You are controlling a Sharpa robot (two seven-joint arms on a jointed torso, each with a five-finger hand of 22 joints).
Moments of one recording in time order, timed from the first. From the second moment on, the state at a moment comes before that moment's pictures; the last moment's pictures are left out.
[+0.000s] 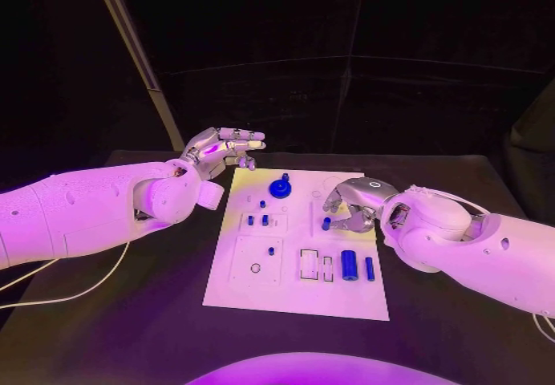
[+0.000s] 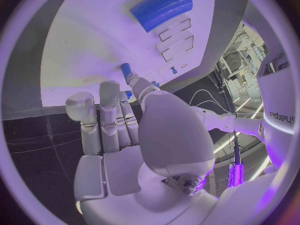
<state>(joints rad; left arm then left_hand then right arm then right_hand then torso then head) 1.31 -0.91 -0.21 1.46 0.11 -0.13 0.46 1.29 -0.04 0.41 -0.19 0.05 1.03 0.17 0.11 0.07 1.01 0.11 0.33 0.07 1.18 0.02 1.00 0.44 0.18 1.11 0.12 0.60 0.86 1.15 -0.73 -0.04 1.60 -1.66 -0.16 -0.26 1.40 -0.12 0.29 0.02 0.10 0.94 0.14 0.07 0.07 0.99 0.10 0.21 0.07 1.44 0.01 0.88 0.66 0.12 1.26 0.11 1.21 0.96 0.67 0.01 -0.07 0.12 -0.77</state>
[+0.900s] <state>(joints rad) 1.31 -0.91 -0.21 1.46 0.11 -0.13 0.45 1.29 -0.04 0.41 -0.19 0.05 1.03 0.17 0.11 0.07 1.01 0.11 0.33 0.07 1.18 0.02 1.00 0.44 0.18 1.11 0.12 0.60 0.86 1.15 -0.70 -0.04 1.57 -1.67 -0.12 -0.24 1.42 -0.07 0.46 0.00 0.06 1.10 0.14 0.10 0.08 1.21 0.06 0.19 0.07 1.47 -0.01 1.08 0.86 0.09 1.36 0.09 1.35 1.16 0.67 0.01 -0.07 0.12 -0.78</state>
